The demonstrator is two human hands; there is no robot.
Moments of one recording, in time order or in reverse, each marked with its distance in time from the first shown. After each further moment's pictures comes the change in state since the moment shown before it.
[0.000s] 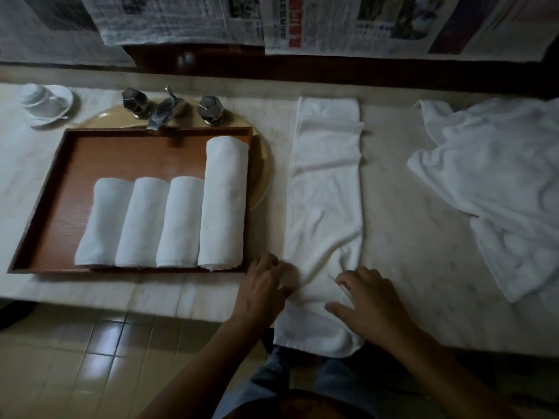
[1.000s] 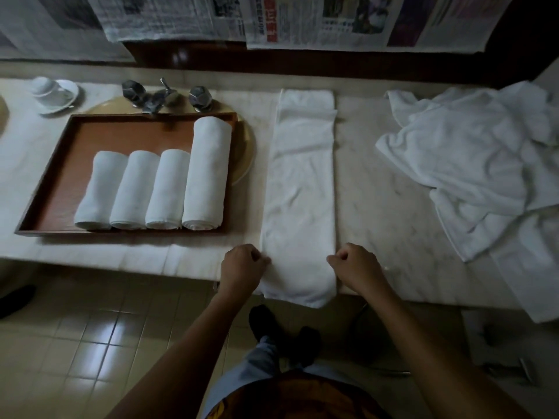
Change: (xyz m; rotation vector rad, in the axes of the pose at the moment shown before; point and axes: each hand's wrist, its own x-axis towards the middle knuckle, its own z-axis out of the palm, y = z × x) left_hand -0.034 0.038 0.019 -0.197 0.122 -0.479; right_hand -0.023 0.034 0.006 0.352 0.056 0.383
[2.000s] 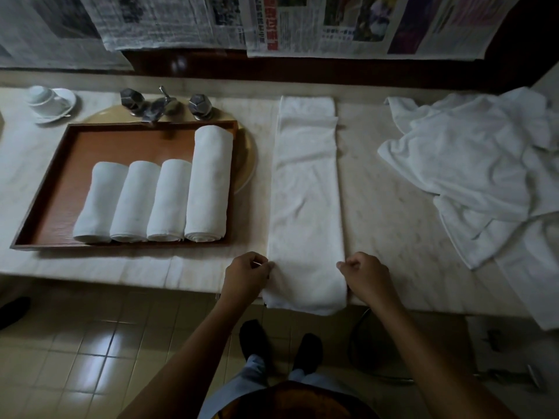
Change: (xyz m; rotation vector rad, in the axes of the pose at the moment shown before) left_hand 0.006 -0.005 -0.005 -0.286 -0.075 -0.055; right_hand -0.001 0.005 0.001 0.123 0.079 0.043
